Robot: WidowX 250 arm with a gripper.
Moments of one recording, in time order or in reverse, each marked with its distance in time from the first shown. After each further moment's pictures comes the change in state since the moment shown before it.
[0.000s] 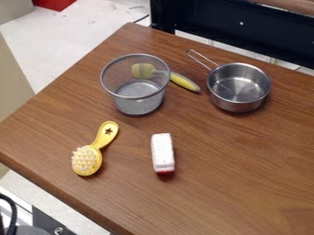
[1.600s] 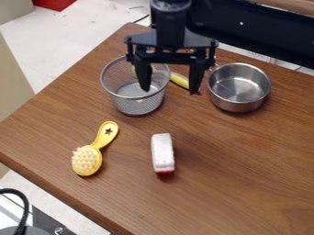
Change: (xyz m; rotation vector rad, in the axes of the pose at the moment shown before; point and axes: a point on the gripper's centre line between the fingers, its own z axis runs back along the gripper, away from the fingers) arm -0.148 -0.028 -0.017 0.089 0.064 0.222
